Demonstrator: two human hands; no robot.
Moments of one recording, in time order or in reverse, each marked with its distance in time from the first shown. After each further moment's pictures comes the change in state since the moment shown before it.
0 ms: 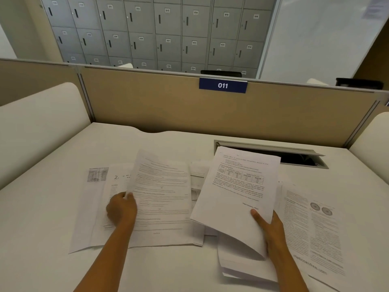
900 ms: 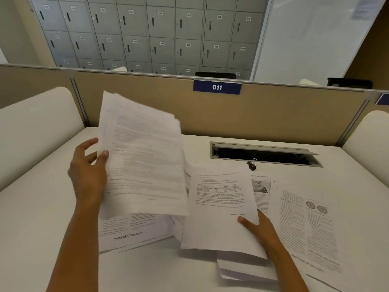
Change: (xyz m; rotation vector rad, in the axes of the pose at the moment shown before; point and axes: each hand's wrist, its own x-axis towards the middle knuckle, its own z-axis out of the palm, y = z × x) left_hand -0.015 0.108 -0.110 -0.400 0.016 0.346; right_hand 0.007 0.004 0.000 -0.314 -0.210 0.018
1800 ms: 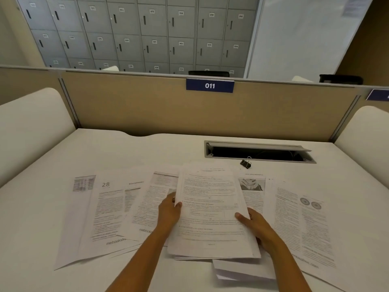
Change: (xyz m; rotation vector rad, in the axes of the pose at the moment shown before) left_hand -0.098 -0.099 0.141 0.233 -0.683 -0.210; right_hand 0.014 0.000 -0.010 0.114 -0.196 0.101
